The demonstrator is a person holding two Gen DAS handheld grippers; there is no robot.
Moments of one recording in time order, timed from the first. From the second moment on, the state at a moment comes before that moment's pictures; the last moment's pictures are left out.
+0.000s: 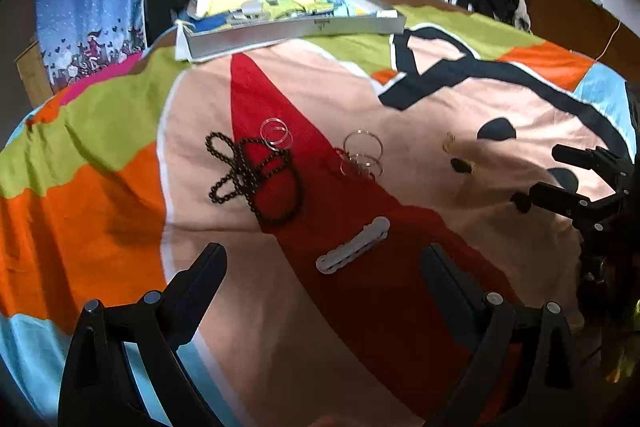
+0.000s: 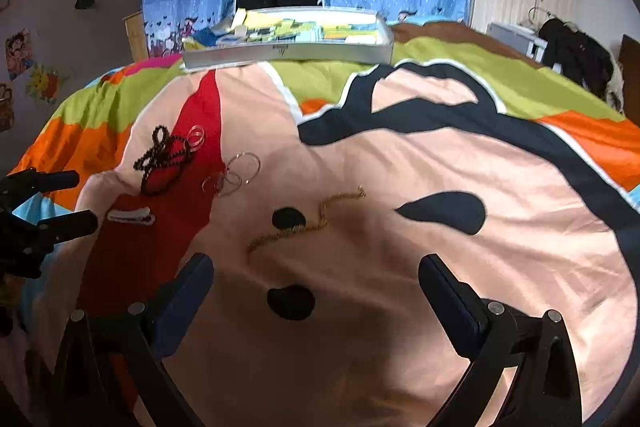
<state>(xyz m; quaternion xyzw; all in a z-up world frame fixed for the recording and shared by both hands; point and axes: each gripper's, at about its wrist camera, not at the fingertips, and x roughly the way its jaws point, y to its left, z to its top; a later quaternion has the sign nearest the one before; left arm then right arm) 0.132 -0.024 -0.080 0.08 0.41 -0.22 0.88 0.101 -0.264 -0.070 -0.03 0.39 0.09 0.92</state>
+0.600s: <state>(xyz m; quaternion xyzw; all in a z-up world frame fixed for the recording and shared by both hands) 0.165 -0.021 -0.100 0.04 0.46 -0.28 0.84 0.164 -0.273 -0.106 0.01 0.45 0.17 0.88</state>
